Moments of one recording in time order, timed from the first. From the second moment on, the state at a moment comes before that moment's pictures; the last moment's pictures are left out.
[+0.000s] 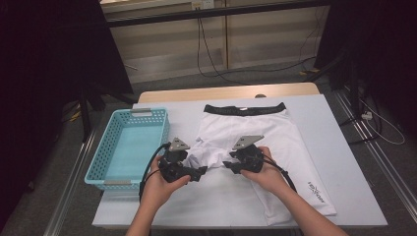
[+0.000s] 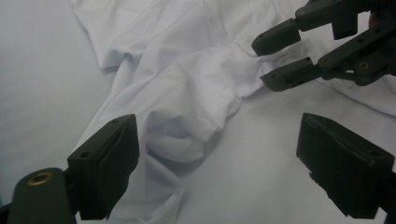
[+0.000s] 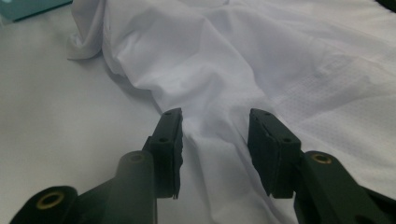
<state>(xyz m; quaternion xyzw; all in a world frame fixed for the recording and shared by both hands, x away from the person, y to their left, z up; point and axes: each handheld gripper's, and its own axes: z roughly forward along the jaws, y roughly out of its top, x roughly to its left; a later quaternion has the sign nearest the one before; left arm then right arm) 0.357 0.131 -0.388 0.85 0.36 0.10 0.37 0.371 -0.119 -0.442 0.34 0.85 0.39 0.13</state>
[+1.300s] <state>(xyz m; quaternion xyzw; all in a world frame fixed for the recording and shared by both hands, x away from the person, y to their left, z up) 0.358 0.147 -0.383 0.84 0.38 0.10 0.37 0.378 -0.095 -0.454 0.30 0.87 0.38 0.10</state>
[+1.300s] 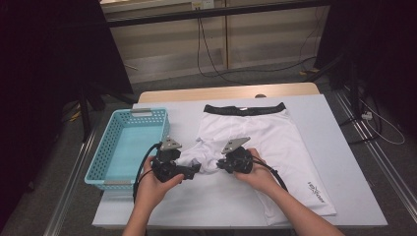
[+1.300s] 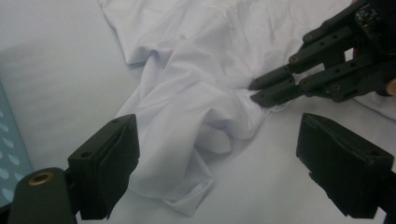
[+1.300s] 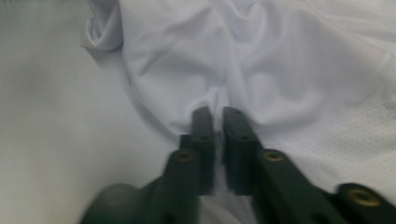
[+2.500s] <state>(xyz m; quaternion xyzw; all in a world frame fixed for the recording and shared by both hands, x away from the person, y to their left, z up) 0.357 0.149 -0.387 0.84 0.39 0.10 0.37 0.384 -0.120 -0.445 0.36 0.83 0.42 0.10</state>
